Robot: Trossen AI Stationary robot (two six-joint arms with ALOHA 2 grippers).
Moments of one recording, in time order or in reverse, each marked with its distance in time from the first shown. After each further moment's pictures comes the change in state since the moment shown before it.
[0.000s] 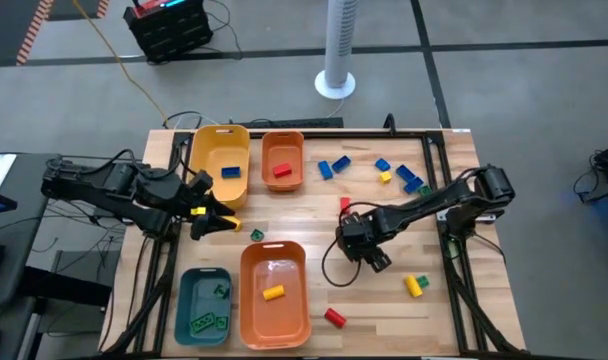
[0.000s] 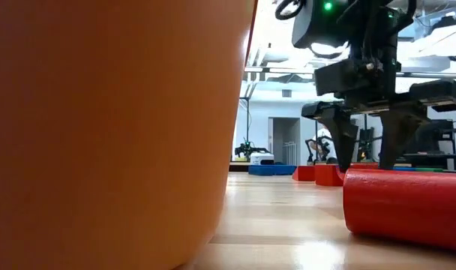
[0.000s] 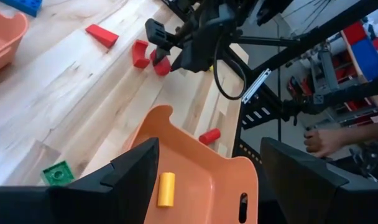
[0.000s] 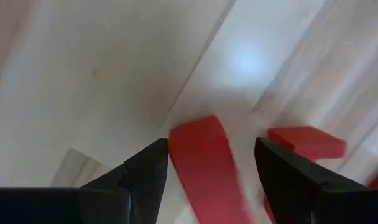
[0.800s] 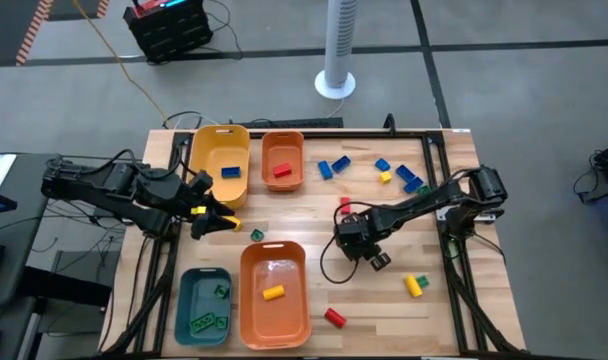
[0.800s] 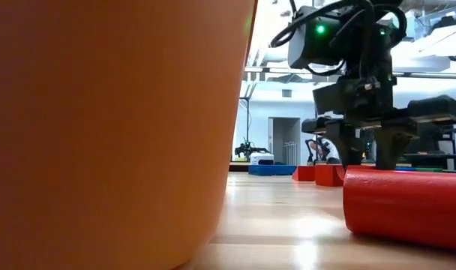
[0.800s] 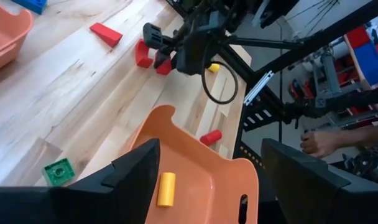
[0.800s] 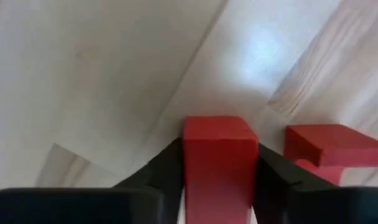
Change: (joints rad) left arm 0.000 0.000 0.000 -0.006 -0.002 -0.021; right arm -0.026 0.064 -0.015 0.003 -0.037 -0.024
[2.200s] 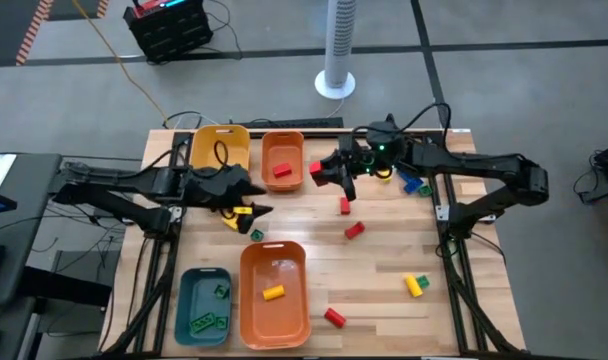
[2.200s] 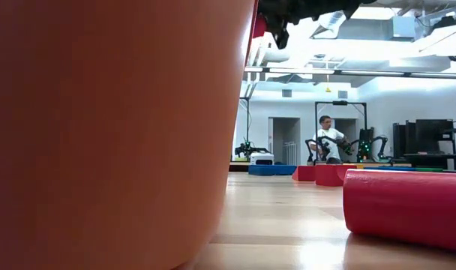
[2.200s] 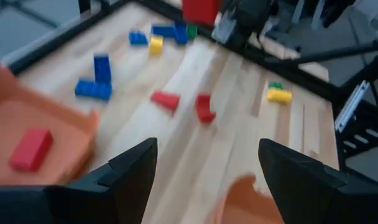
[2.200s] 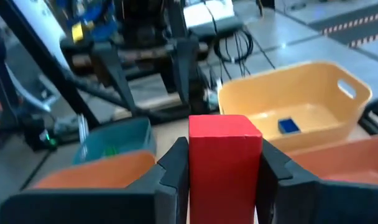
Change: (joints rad) left arm 0.153 0.267 -0.001 0.241 -0.147 0.417; right arm -0.438 -0.387 0.124 0.735 -0.308 0.579
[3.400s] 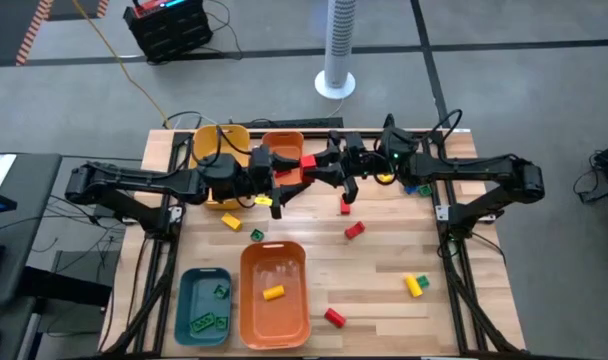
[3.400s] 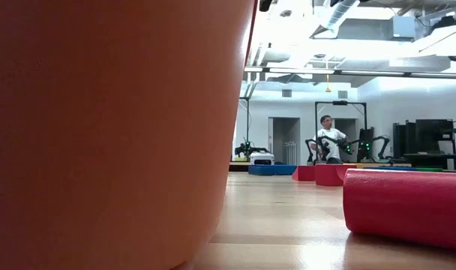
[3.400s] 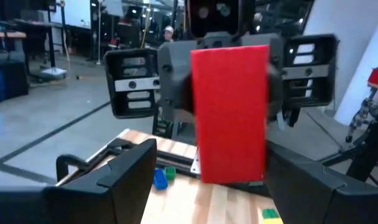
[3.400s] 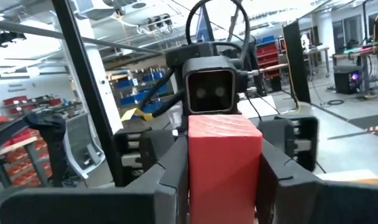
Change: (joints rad) left arm 0.077 0.203 0.001 0.753 0.027 0.313; right arm 0.096 0.043 0.000 0.482 0.019 0.101
